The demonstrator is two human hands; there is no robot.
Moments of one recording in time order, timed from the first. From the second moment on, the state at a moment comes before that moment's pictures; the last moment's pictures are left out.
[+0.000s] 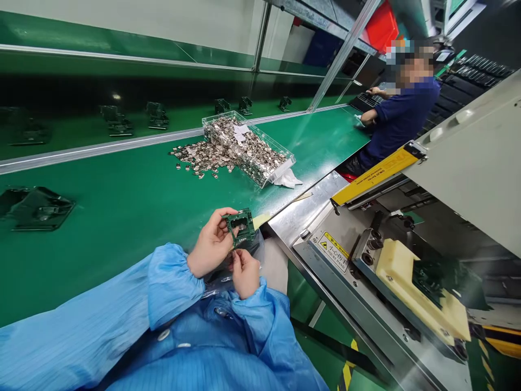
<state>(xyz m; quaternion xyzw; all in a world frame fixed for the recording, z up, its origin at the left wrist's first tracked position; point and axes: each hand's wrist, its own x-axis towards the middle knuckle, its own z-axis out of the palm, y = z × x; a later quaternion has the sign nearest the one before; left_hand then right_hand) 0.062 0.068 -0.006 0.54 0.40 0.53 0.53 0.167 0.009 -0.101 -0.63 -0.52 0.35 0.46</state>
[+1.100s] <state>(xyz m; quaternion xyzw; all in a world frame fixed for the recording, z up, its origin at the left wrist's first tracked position) -0.001 0.012 -0.005 0.57 0.41 0.49 0.52 0.127 0.013 0.009 -0.54 -0.53 0.36 0.54</state>
